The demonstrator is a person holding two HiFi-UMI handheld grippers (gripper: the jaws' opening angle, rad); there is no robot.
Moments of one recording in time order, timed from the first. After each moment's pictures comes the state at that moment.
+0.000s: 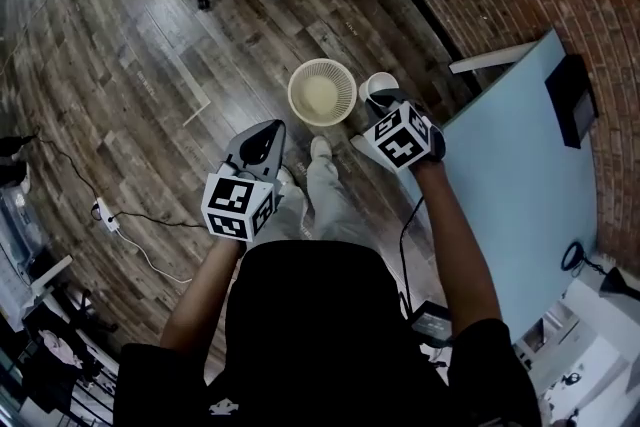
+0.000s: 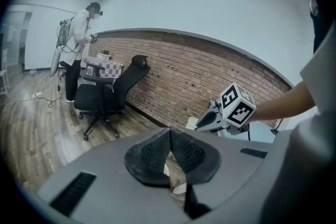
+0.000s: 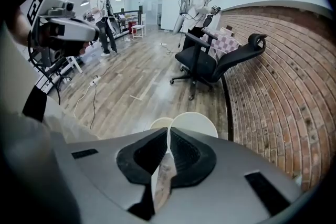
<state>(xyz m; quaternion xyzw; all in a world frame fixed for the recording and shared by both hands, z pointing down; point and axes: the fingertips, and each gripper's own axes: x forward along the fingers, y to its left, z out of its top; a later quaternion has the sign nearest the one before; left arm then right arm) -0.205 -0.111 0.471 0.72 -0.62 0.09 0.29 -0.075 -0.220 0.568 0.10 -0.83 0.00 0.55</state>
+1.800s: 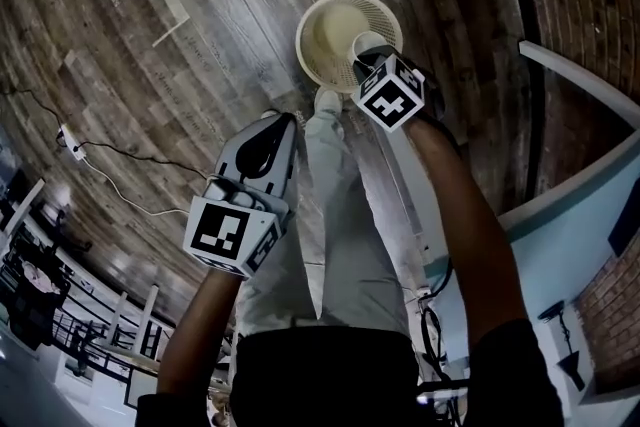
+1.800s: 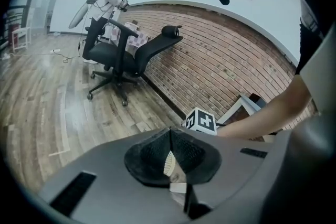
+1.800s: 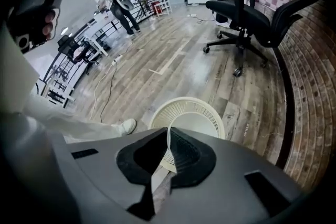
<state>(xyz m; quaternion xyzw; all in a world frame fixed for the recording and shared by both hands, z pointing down) -0.217 -0.166 0.720 0.63 -0.64 0.06 0.43 -0.144 -0.239 0.928 -0.11 -0.78 0.06 0.62</state>
